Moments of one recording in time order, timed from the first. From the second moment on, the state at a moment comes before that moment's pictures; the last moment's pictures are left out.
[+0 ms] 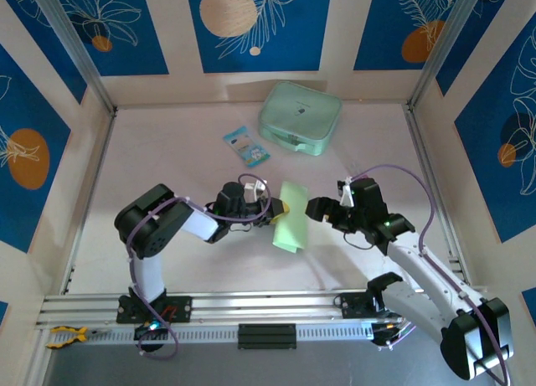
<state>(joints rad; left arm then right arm) -0.72 1.88 0.65 0.90 0.62 -1.24 0.38 0.88 0.55 -0.45 -0.38 0.72</state>
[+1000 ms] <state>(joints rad) -0.77 1.68 0.61 0.38 0.32 -1.07 0.50 0.96 0.55 -0.39 -0.27 0.78</state>
